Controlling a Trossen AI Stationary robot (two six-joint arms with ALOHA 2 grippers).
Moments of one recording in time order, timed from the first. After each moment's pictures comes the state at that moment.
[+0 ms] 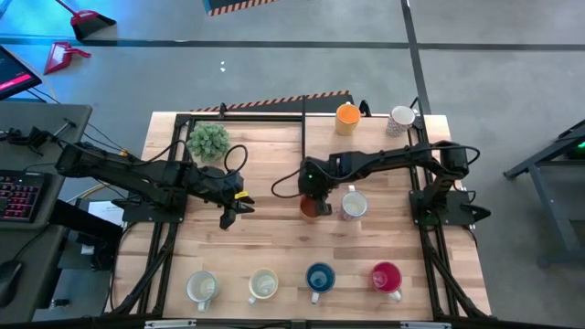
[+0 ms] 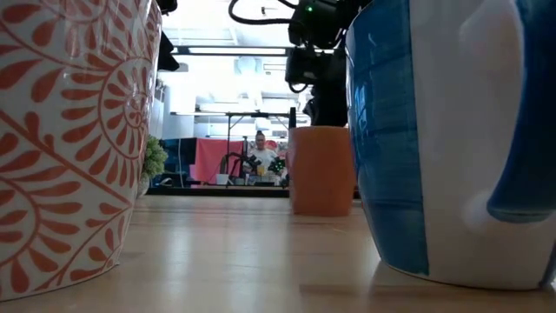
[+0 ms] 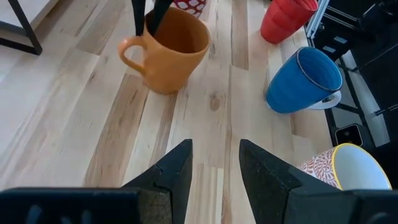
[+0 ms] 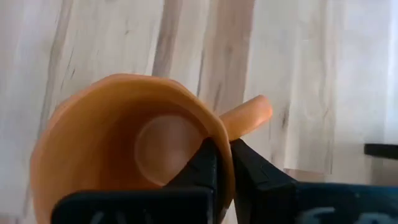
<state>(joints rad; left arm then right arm) -0.14 0.99 0.70 -0.35 0.01 -0.39 -0.08 1.79 1.26 -0.56 -0.10 -0.20</state>
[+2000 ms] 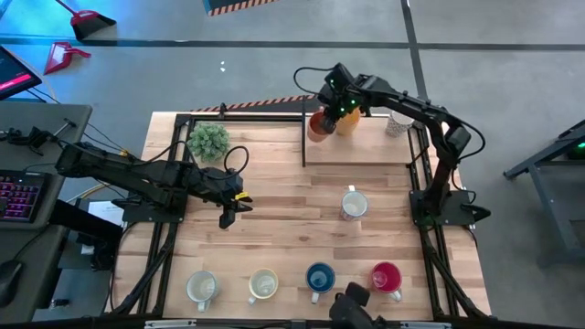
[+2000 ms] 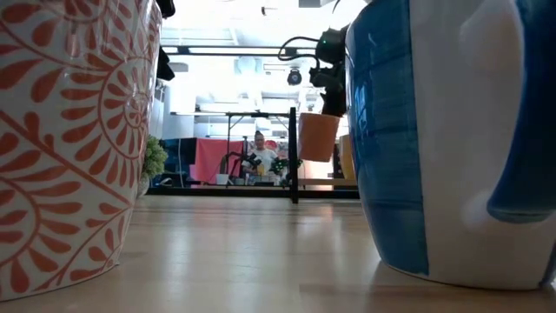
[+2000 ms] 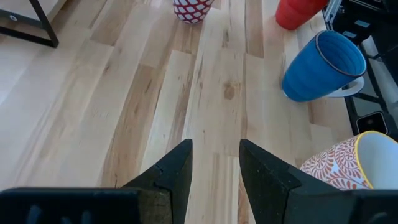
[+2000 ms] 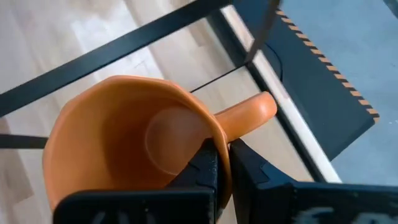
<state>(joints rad) -0.14 0.99 0.70 -0.40 -0.02 -0.36 -0.68 1.83 1.64 -0.83 -0.13 -0.16</state>
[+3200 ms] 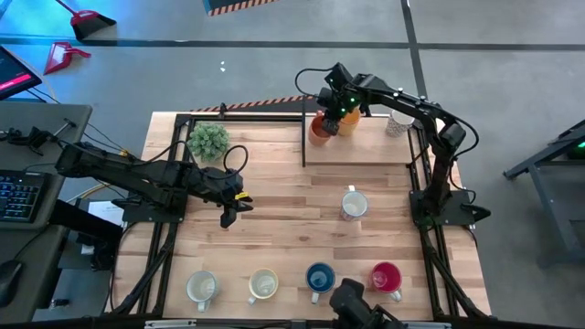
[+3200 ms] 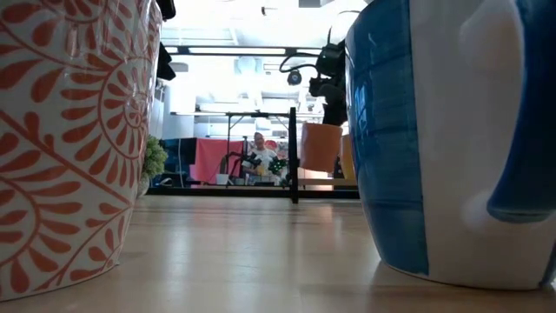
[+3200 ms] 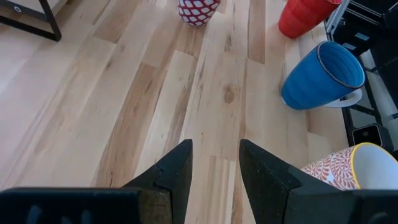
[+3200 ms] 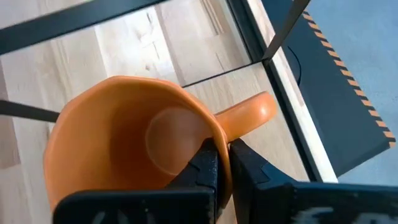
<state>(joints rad) -0.14 0.99 0.70 -0.39 -0.03 -0.42 -0.72 1.88 1.64 -0.83 -0.24 -0.35</state>
